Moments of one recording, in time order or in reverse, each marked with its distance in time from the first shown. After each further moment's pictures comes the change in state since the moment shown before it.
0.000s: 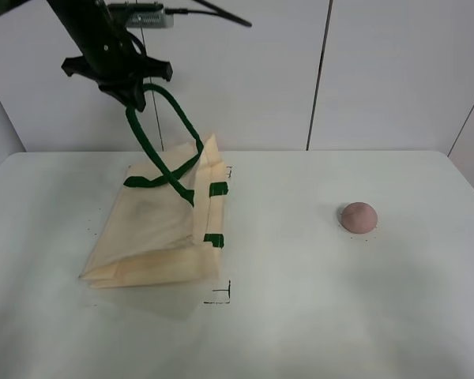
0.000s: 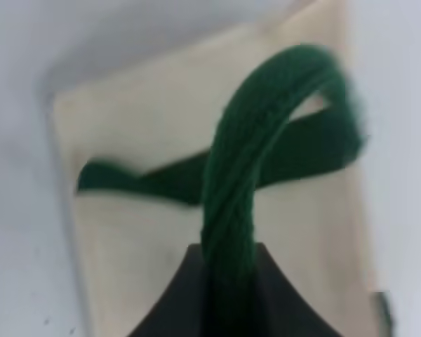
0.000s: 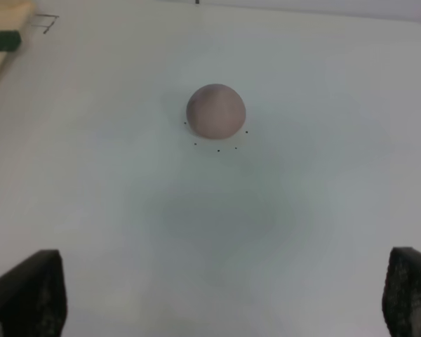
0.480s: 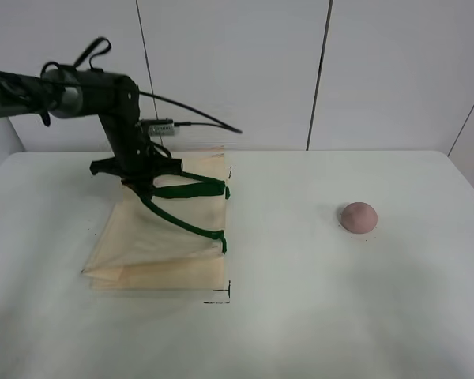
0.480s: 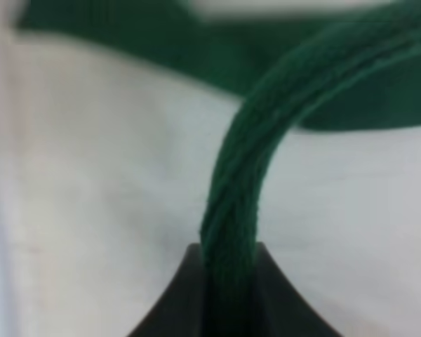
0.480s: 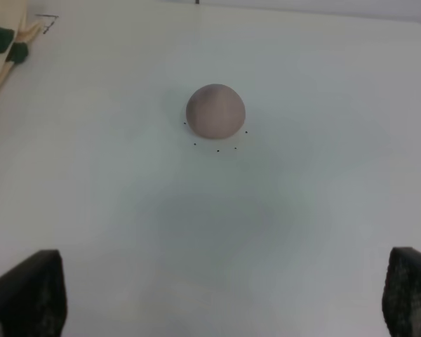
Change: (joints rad) left arm 0.022 0.164 0.357 0.038 -0.233 -0.219; right arm 0.000 0.000 0.000 0.000 0.000 0.000
